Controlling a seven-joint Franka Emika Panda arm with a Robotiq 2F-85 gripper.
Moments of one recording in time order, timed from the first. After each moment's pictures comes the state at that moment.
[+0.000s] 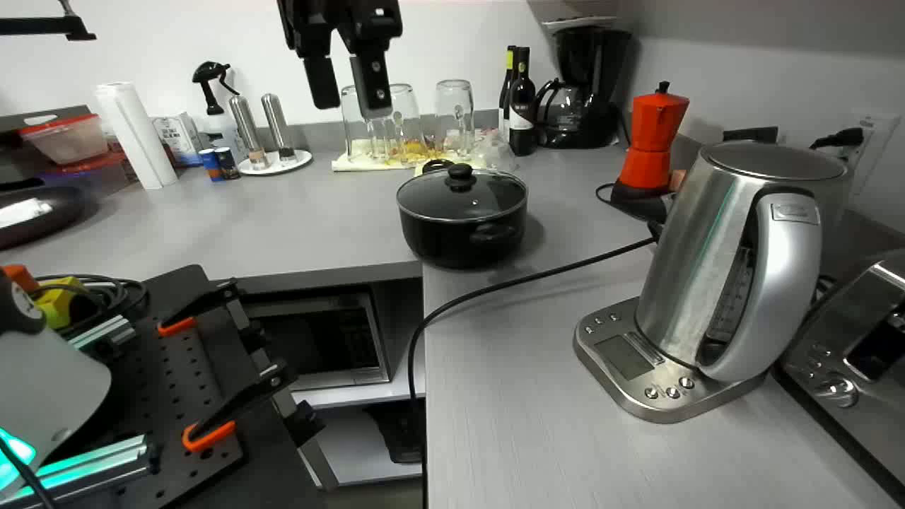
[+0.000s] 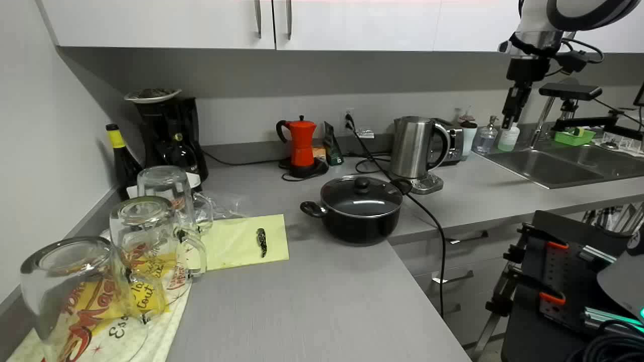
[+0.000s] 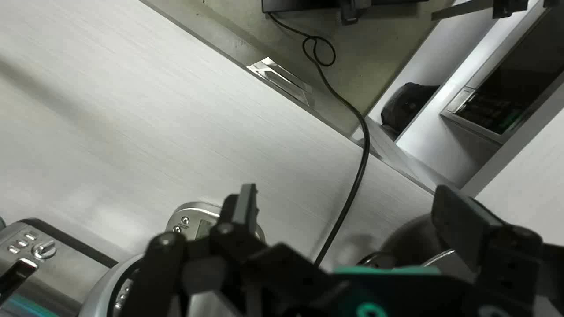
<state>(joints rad) -0.21 -0.59 -0.23 -2.70 -0.24 2.15 -0.22</state>
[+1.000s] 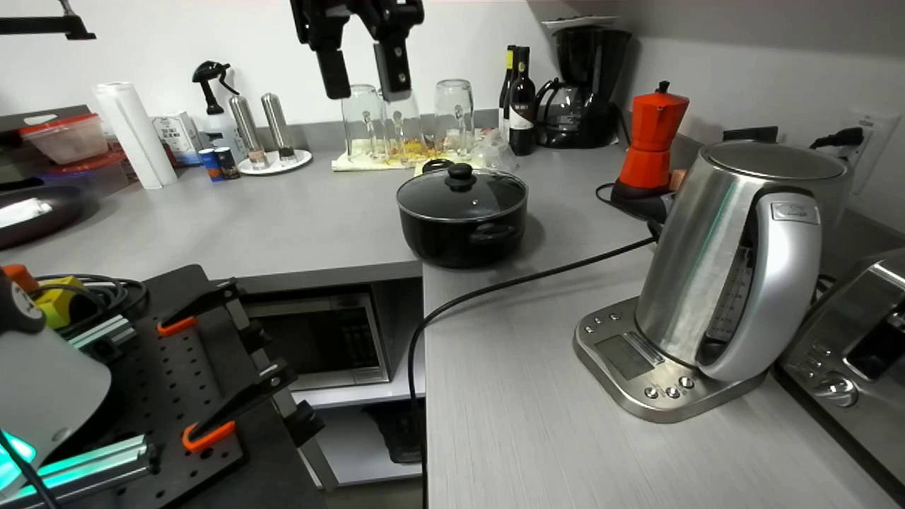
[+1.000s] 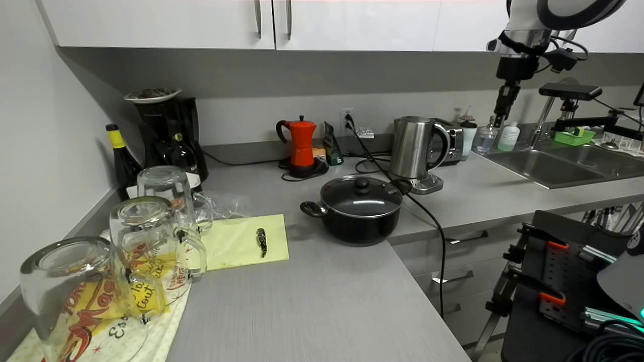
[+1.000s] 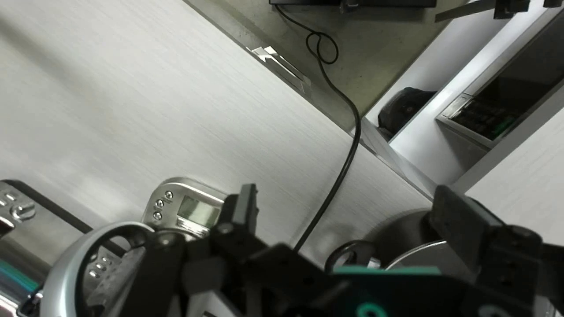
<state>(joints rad) -0.16 -0.54 -0.20 -2.66 -0.24 2.16 -0.24</state>
